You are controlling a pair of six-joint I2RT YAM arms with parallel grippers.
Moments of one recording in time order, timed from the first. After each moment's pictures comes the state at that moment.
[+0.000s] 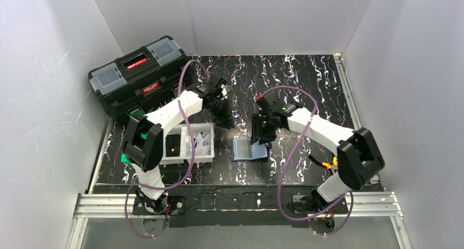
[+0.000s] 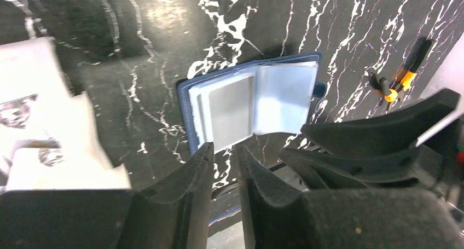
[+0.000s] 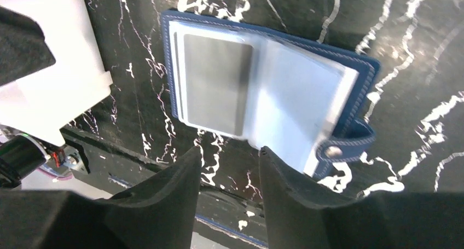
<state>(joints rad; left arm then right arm) -0.59 1.78 1.42 -0.81 0.30 -0.68 0.68 1.54 1.08 -0.70 -0.20 0.61</state>
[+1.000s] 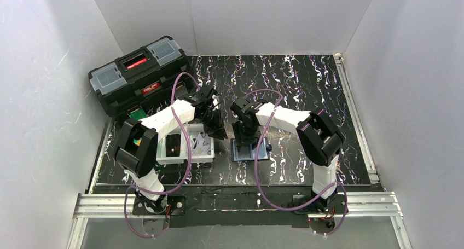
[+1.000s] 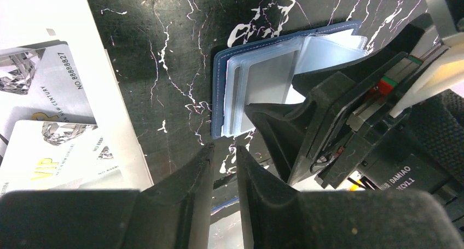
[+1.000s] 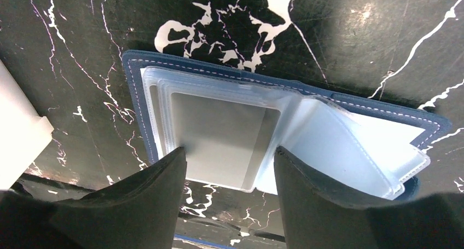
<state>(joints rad) -0.54 1.69 1.20 -0.74 0.36 -0.69 0.81 1.91 1.33 -0.81 -0.09 0.59</state>
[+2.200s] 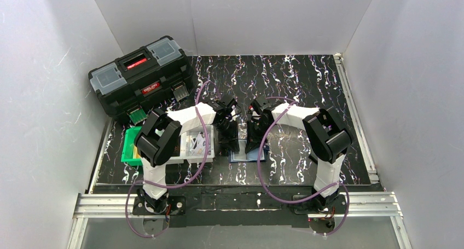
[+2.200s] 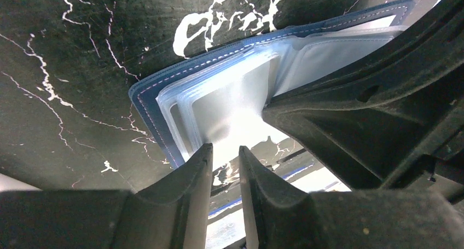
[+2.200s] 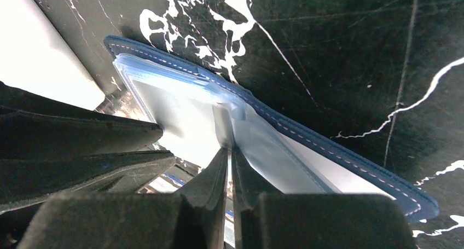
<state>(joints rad) -0.69 1.91 1.27 -0.72 0.41 -0.68 0.62 1.89 1.13 -0.60 -0.51 0.58</state>
